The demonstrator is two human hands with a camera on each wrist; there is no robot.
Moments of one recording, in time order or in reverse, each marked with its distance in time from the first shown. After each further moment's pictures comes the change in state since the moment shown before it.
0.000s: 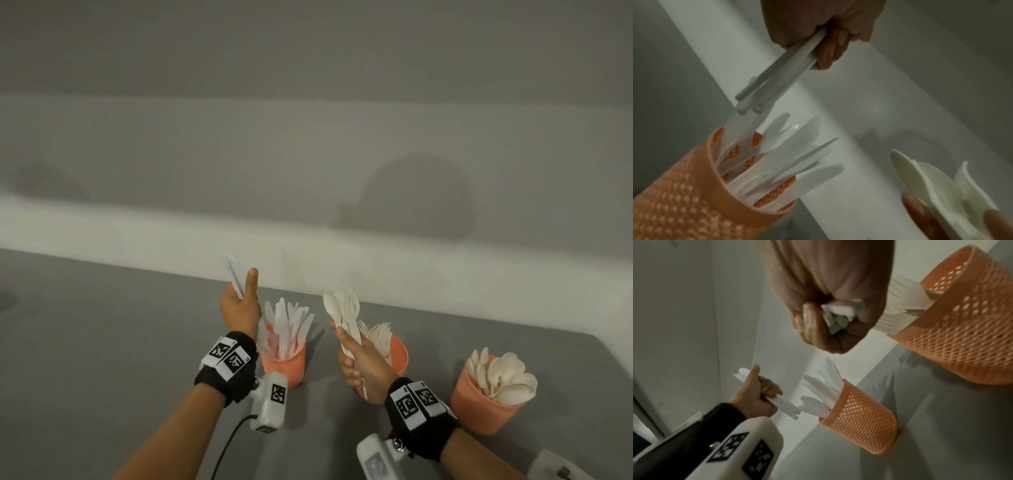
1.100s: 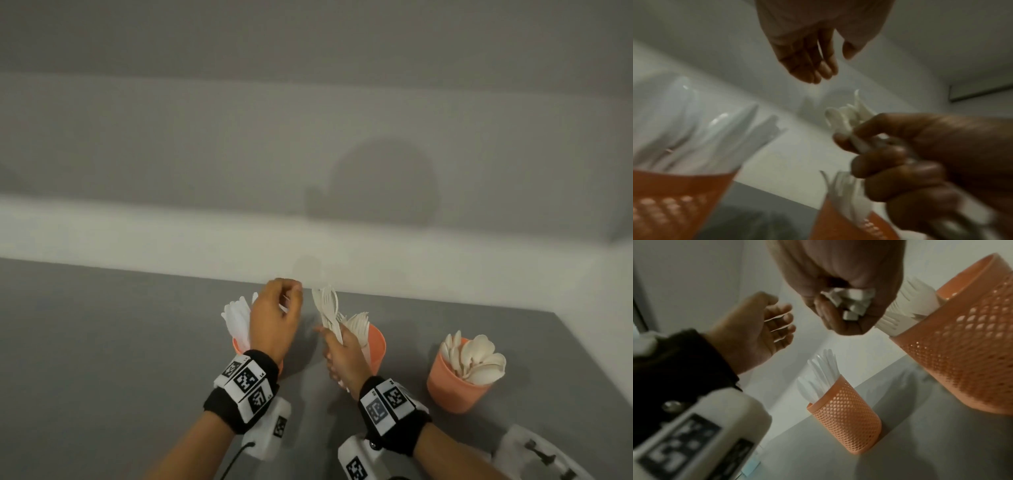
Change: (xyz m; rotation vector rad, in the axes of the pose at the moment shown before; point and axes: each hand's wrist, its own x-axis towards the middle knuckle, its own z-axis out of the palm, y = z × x) left_hand -0.060 -0.002 0.044 0.315 -0.351 0.394; right_hand 0.009 0.017 0.001 -0.175 0.292 -0.157
